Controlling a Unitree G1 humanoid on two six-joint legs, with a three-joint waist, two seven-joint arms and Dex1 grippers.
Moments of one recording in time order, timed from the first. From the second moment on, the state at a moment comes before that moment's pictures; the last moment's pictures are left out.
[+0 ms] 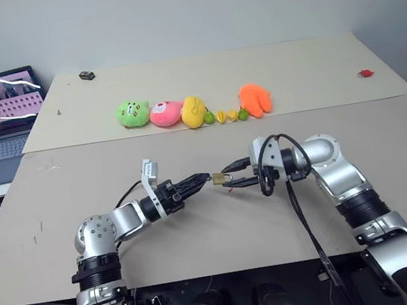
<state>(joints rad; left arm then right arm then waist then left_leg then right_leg) -0.47 0.24 0.30 0.17 -1.12 1.28 -0.49 -0.65 -0.49 0.23 0.28 0.10 -0.10 1.23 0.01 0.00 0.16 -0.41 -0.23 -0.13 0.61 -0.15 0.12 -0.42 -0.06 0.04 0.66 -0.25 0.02</state>
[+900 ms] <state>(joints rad) -0.47 0.24 0.27 0.16 -1.08 1.25 -0.49 -0.65 -0.49 0.23 0.28 0.10 -0.10 1.23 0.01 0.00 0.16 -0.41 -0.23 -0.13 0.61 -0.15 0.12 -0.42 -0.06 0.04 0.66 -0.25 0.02</state>
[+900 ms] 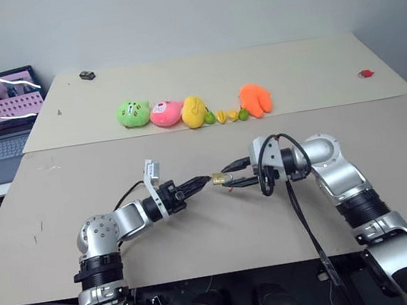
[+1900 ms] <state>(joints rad) -0.35 0.27 0.05 -0.02 -0.74 0.76 -0.73 -0.65 -0.50 0.23 0.29 0.10 -0.10 1.22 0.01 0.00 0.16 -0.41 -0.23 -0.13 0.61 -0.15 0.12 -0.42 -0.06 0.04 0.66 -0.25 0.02</state>
